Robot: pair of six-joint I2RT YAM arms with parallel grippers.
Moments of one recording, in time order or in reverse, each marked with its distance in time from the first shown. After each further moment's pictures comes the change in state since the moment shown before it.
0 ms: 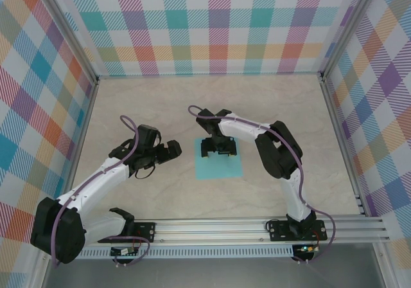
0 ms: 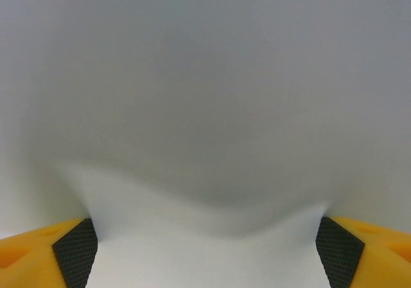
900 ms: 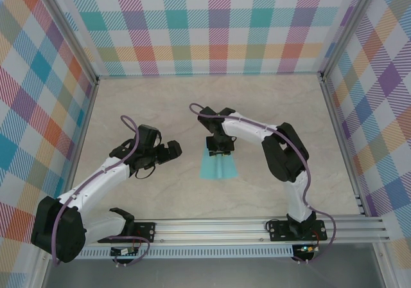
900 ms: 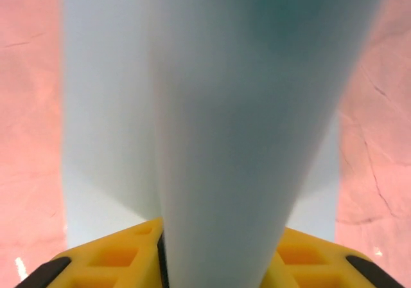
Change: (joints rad) left arm 0.000 0.008 0.000 -0.003 0.004 0.000; right arm 0.002 -0.107 -0.032 -0.015 -0.027 -0.019
